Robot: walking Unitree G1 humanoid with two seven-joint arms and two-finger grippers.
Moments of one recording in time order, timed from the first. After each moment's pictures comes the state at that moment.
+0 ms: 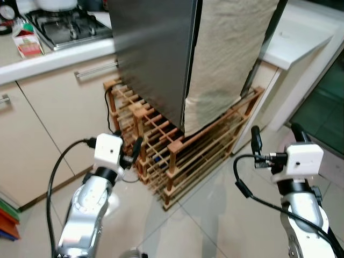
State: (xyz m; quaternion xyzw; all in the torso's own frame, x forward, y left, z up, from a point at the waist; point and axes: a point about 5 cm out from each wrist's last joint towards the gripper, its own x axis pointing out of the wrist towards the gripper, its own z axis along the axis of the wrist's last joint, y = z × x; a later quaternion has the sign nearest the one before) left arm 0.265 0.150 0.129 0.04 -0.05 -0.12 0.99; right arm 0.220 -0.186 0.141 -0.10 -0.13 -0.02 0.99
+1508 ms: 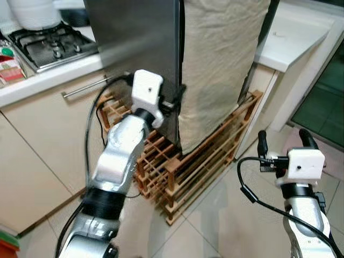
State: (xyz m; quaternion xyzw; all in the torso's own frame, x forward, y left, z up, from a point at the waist) left arm 0.347 0.076 0.197 0.02 -0.04 -0.22 0.97; right arm 0.217 -0.197 0.130 -0.13 -0.11 -0.05 0.98
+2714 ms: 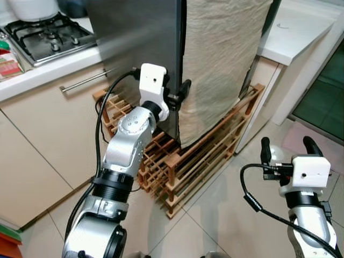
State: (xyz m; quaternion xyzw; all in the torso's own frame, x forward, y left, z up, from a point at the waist) left arm 0.349 0.082 0.197 -0.01 -0.05 -0.21 0.98; right arm 0.205 -0.201 0.124 -0.13 -0.08 -0.06 0.99
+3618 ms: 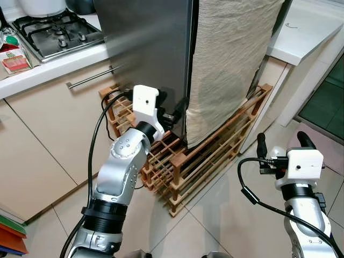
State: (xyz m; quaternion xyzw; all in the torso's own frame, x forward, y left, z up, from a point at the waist) left arm 0.322 0.075 0.176 -0.05 -0.03 -0.26 0.96; right arm 0.218 -0.201 0.123 -0.13 -0.08 -0.05 0.99
